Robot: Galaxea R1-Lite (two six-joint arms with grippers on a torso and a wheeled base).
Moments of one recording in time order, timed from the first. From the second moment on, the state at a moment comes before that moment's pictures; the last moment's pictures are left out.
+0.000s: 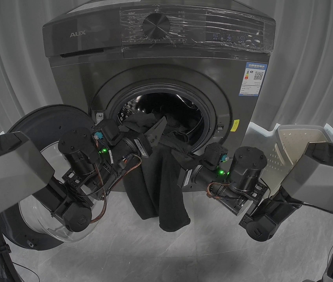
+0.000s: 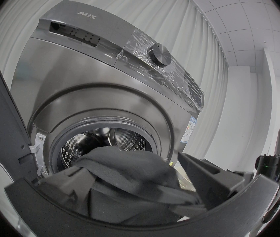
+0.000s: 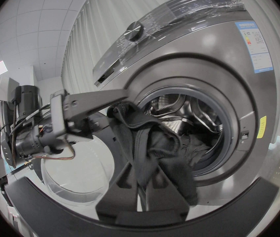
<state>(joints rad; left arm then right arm) -0.51 2.07 -0.79 -1.53 0.04 -0.25 0.70 2.20 -0.85 -1.44 -0.06 0.15</state>
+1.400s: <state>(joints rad) -0.45 2.15 -0.54 -1.55 -0.12 -0.14 0.67 2.11 -0.85 -1.44 -0.02 0.15</state>
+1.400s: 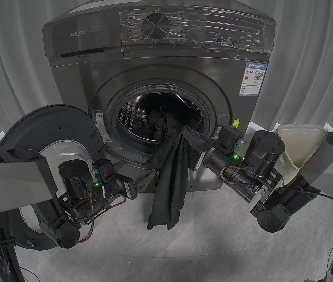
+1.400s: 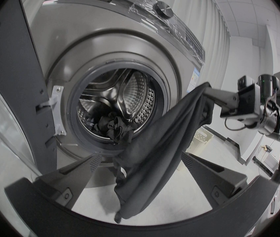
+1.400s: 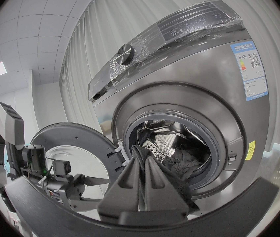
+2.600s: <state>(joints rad) -0.42 2.36 -0.67 -1.55 -0.07 -0.14 0.77 2.03 -0.76 -1.47 0.03 0.14</state>
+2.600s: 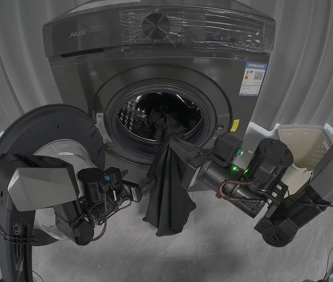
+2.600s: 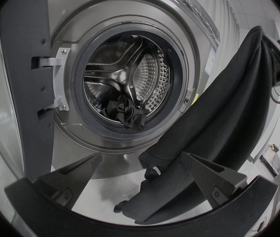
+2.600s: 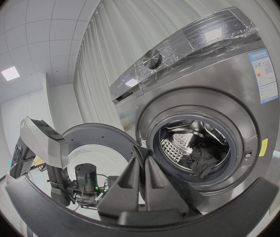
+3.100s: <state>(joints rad) -0.52 2.38 -0.63 -1.55 -0.08 -0.14 0.77 2.03 -0.77 -1.47 0.03 0.14</state>
